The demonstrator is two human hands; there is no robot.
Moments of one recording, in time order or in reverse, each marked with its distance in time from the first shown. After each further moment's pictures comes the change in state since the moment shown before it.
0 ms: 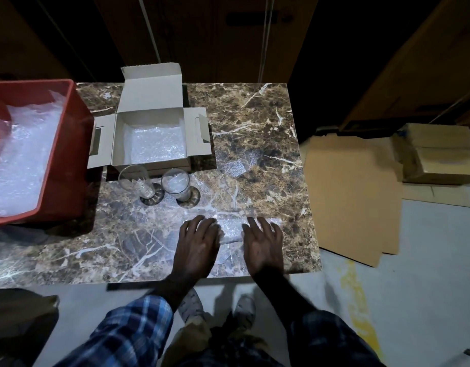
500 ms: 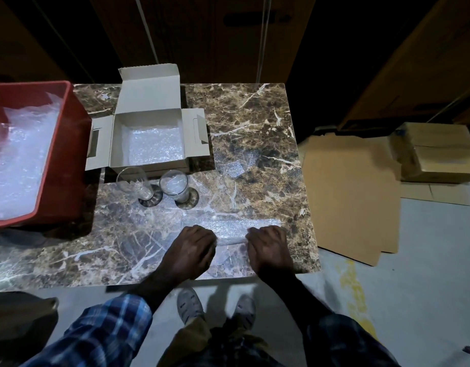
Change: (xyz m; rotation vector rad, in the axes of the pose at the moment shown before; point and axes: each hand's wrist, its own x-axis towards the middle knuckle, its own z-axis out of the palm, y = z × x) left_hand 0.001 -0.026 -0.005 -0.184 -0.130 0.206; right_hand -0.006 0.024 -0.006 0.195 0.051 -0.157
